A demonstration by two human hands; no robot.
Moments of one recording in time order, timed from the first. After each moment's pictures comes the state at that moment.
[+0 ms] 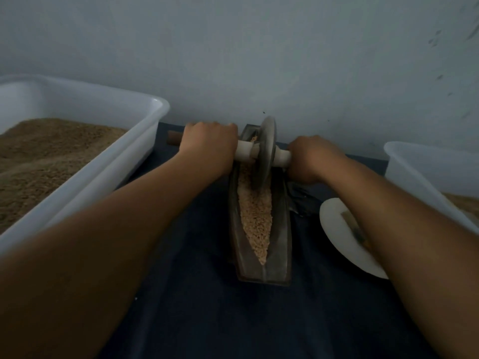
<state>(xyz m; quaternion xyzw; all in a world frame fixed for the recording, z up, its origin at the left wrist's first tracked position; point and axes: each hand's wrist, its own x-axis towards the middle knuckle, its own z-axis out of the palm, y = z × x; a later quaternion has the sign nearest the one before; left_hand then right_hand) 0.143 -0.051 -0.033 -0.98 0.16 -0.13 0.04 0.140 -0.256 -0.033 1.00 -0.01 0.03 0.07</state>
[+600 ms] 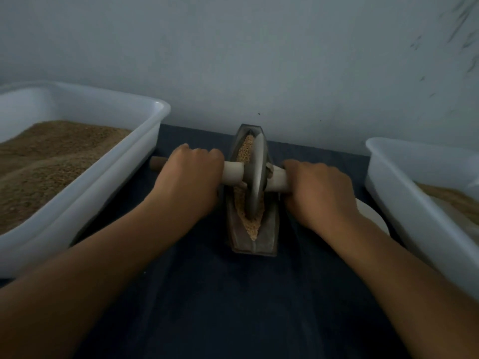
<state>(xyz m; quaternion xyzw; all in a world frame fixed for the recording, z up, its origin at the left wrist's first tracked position) 0.050 -0.027 -0.041 -0.96 0.19 -0.18 0.09 0.020 -0.240 -0.050 0.96 0.06 0.24 0.10</state>
